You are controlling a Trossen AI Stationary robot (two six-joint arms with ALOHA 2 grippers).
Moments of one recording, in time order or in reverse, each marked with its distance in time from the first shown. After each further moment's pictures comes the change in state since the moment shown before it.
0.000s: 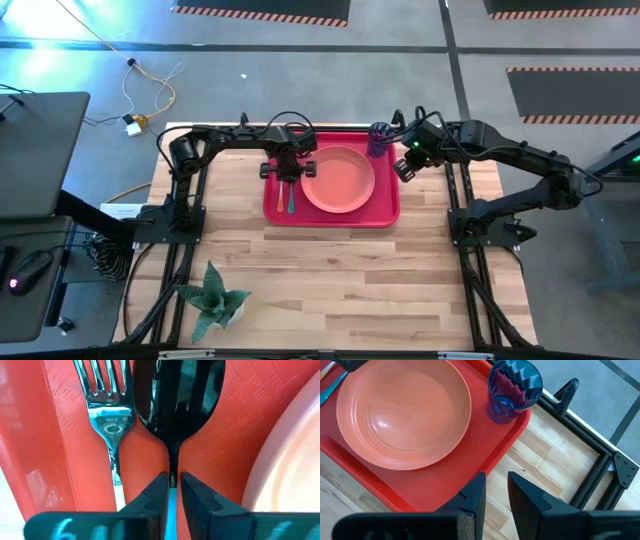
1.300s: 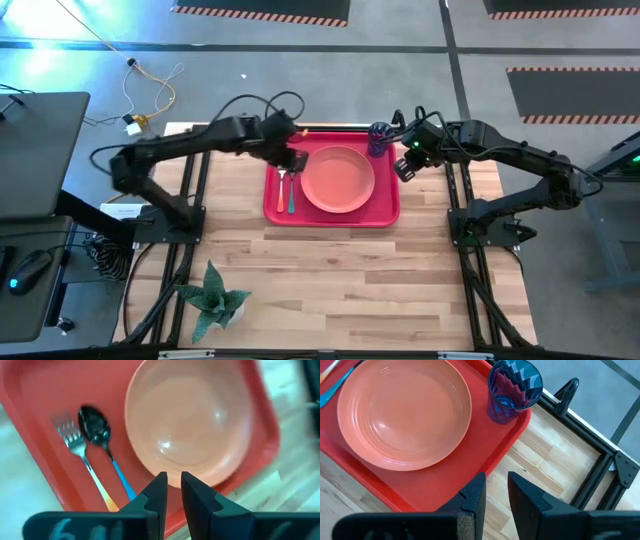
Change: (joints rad) left arm -0.099 -0.464 0.000 -0.002 -0.071 0.295; right arm 0.000 0.000 0.000 0.002 -0.001 0.002
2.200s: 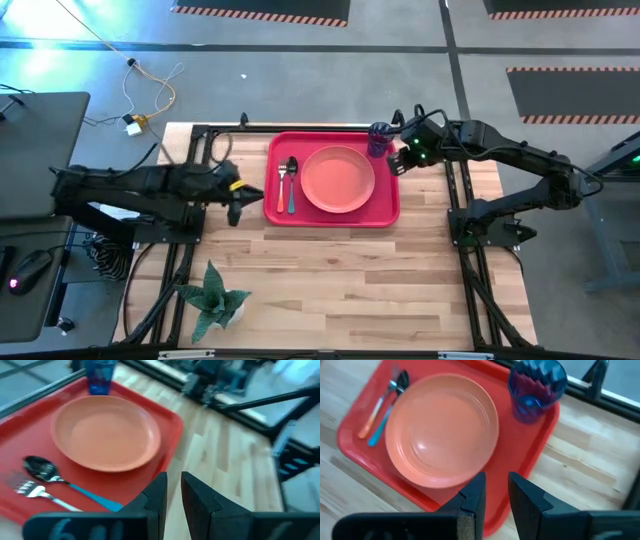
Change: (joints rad) left arm -0.439 -0.794 -0.600 0.374 -0.218 0.326; right arm 0.001 0.000 0.000 0.078 -0.094 0.234
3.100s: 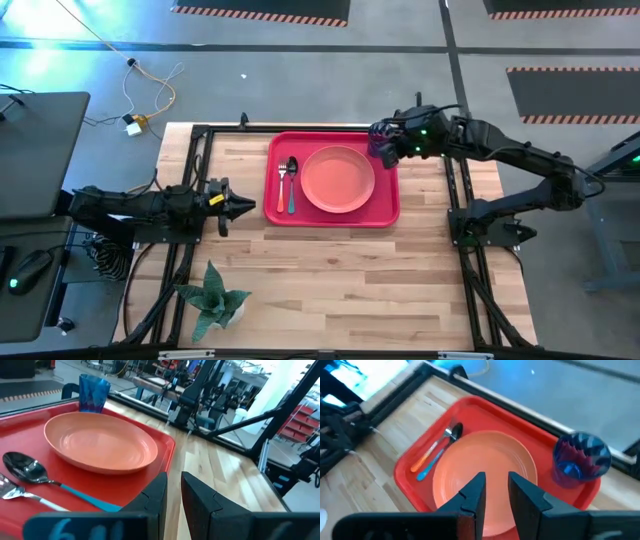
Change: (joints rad) left arm -0.029 -0.647 -0.725 0.445 -0.016 0.084; right arm 0.000 -0.012 0.000 0.321 -0.020 -0.175
